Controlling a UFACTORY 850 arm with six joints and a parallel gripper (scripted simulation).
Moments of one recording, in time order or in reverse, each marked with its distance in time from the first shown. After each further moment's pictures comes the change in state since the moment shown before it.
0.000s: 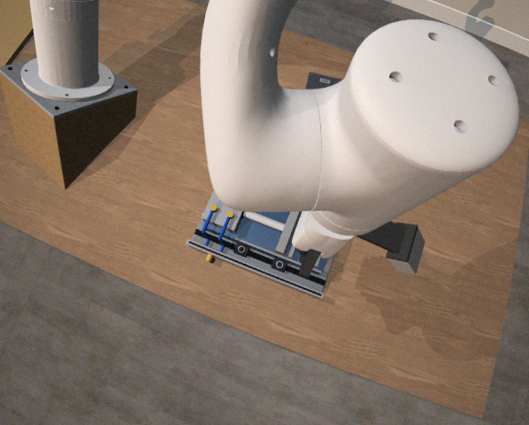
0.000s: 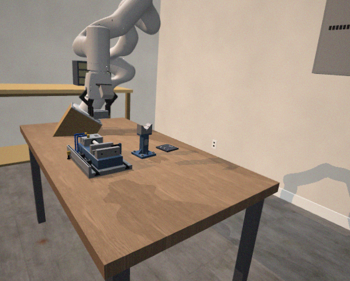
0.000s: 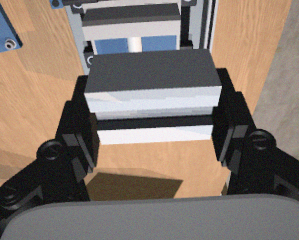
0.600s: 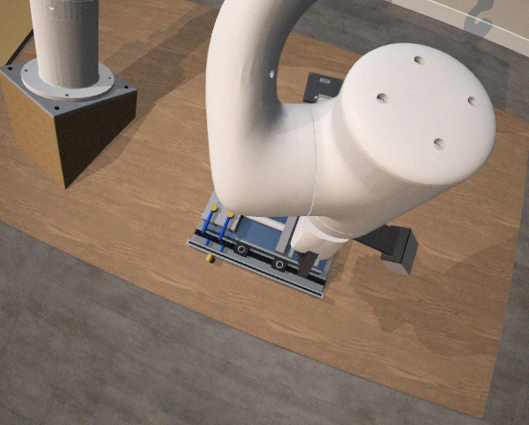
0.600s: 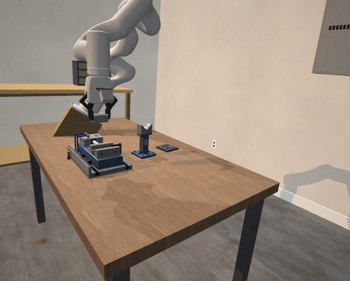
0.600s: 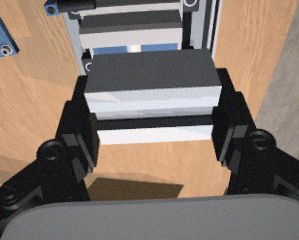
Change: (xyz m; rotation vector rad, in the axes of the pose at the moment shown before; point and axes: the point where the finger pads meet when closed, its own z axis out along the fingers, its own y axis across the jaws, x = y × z) arm 0.000 0.000 0.016 0.000 0.000 0.000
